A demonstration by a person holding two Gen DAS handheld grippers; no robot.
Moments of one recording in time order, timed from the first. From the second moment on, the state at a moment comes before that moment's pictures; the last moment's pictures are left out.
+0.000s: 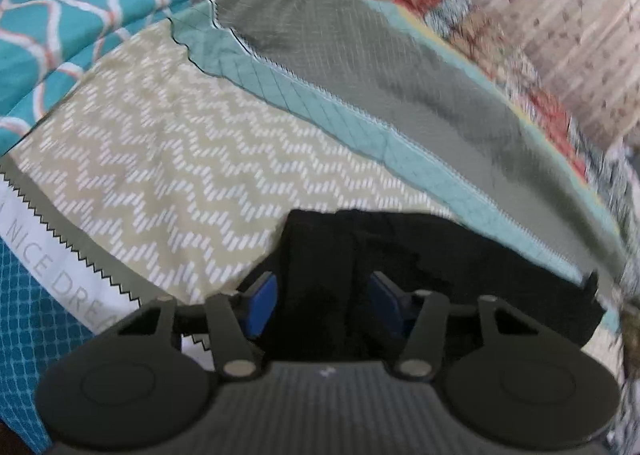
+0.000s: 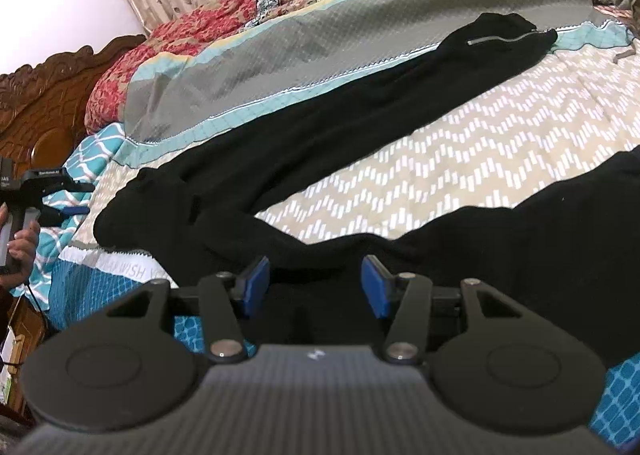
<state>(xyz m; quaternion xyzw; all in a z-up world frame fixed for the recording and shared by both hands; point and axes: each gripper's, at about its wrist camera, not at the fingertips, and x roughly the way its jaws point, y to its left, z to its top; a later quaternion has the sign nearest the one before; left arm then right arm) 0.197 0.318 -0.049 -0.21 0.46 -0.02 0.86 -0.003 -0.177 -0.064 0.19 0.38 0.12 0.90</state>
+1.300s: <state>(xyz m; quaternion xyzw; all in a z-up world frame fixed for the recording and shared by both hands) 0.041 0.366 -0.094 -0.38 0.47 -0.03 0.80 -0.059 -0.309 -0.045 0.22 0.30 -0.15 0.92</state>
